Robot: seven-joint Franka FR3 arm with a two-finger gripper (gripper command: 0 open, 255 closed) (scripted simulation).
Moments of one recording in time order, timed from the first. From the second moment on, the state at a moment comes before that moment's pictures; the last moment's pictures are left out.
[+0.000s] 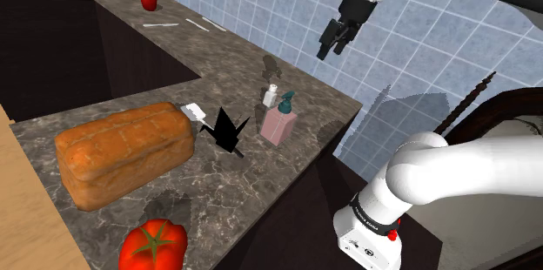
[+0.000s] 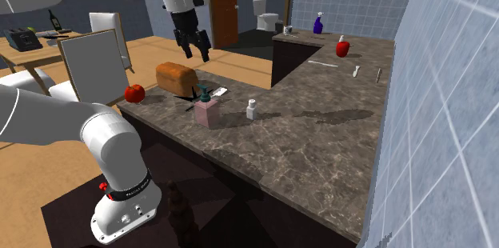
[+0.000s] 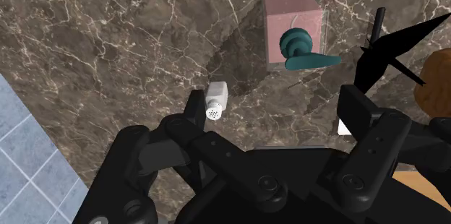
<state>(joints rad) 0.01 -0.81 0.03 -2.35 -0.04 1.69 -0.01</state>
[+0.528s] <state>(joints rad) 0.00 -0.72 -0.04 -2.46 -0.06 1.91 -0.10</state>
